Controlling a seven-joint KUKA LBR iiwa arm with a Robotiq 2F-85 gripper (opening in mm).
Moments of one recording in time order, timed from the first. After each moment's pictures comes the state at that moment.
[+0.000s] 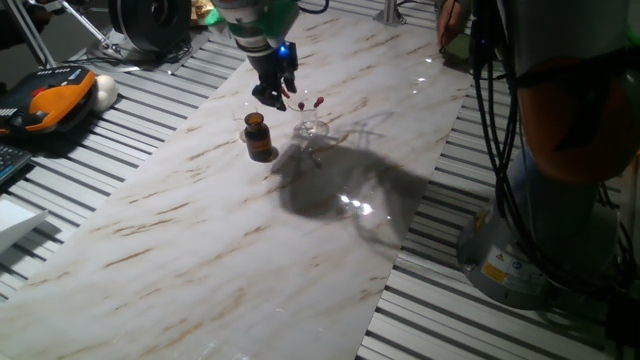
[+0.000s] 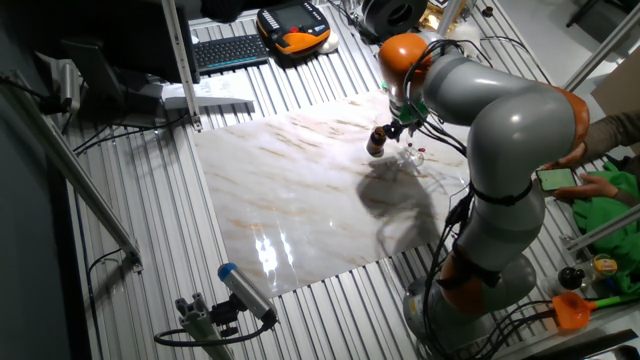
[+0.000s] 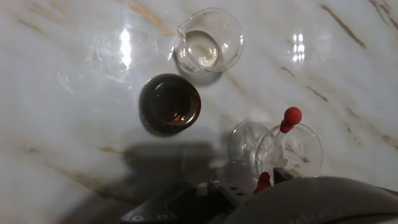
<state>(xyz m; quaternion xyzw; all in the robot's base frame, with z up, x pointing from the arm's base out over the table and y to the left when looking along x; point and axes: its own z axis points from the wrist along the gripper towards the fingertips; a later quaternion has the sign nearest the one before) 0.511 -0.077 0.154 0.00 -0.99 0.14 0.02</state>
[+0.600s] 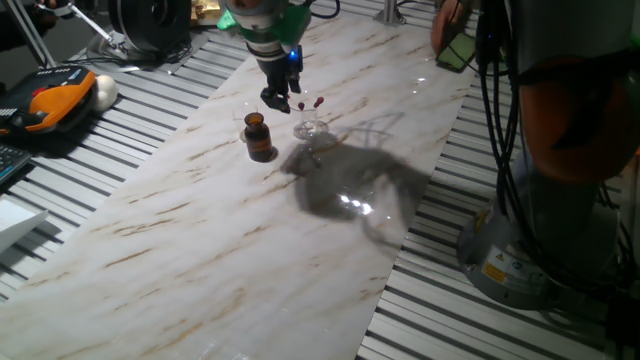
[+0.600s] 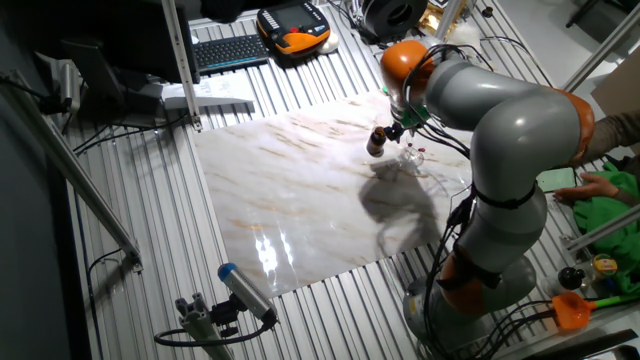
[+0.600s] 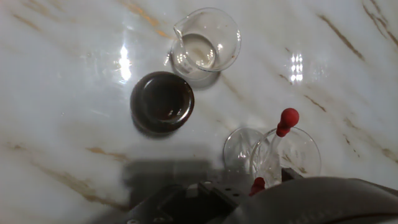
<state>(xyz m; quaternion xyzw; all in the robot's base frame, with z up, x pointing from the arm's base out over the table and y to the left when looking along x) 0.508 -0.091 0.139 0.02 -0.99 0.13 0.00</state>
